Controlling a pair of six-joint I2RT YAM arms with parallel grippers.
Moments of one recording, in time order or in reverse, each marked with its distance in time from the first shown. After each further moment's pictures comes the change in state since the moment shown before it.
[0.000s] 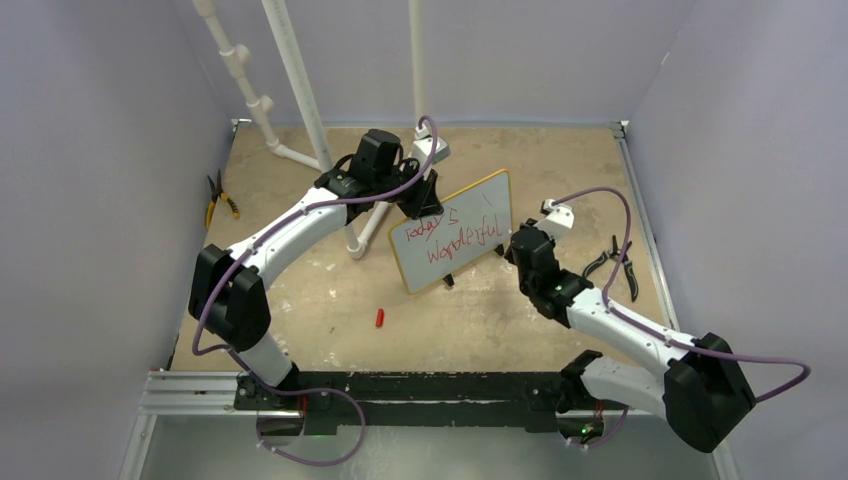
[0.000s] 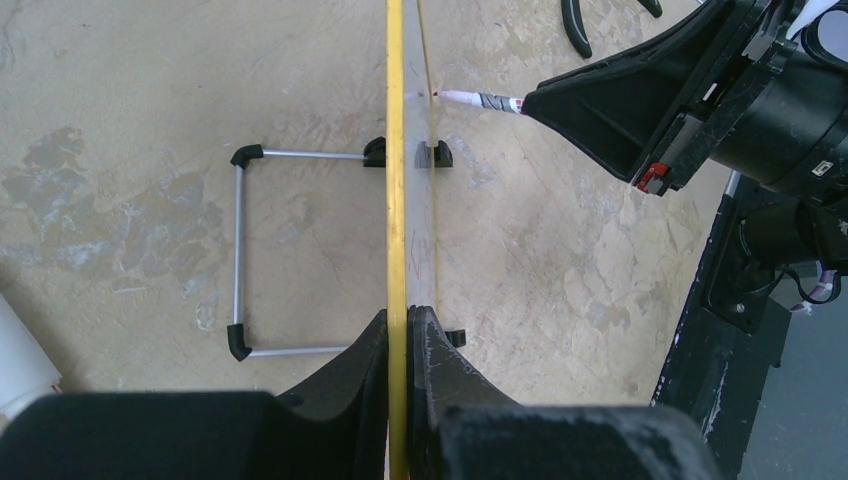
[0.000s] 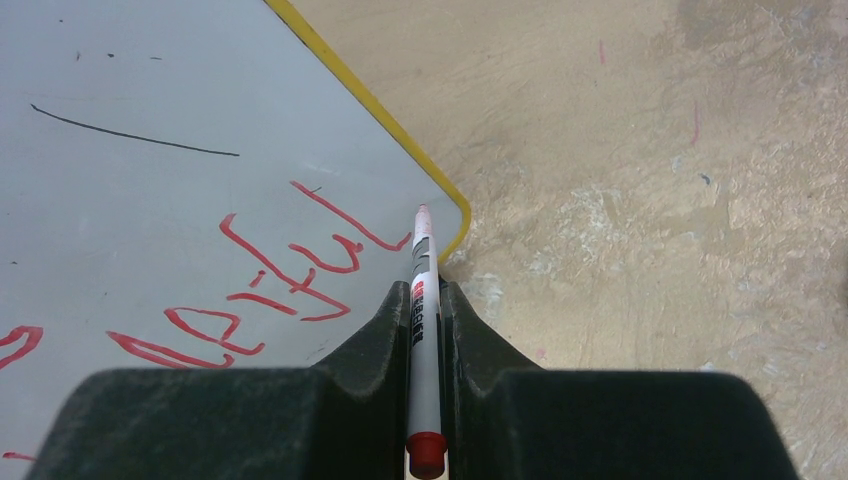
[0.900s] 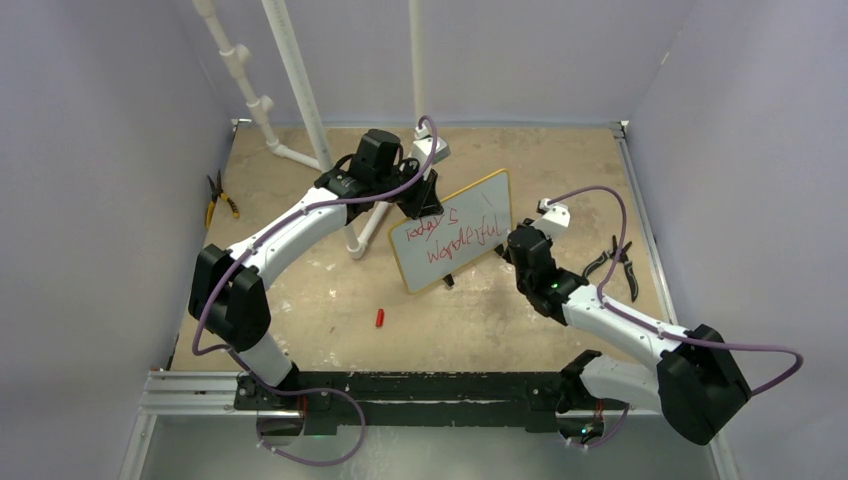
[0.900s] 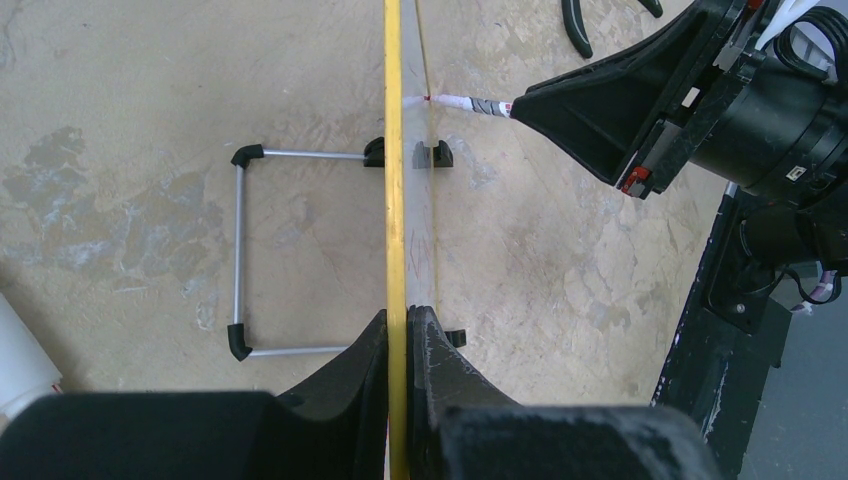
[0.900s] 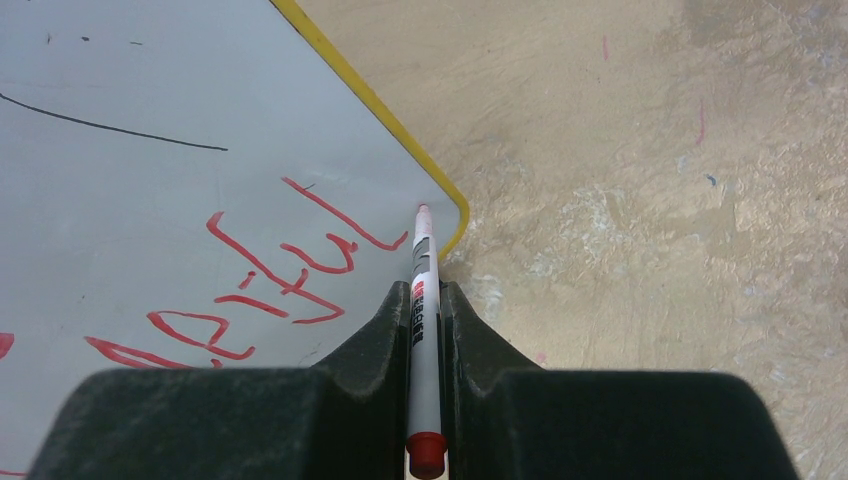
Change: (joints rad) left arm 0.000 0.000 0.000 0.000 0.000 0.000; right arm 0.000 0.047 0.000 0.035 -0.002 -0.013
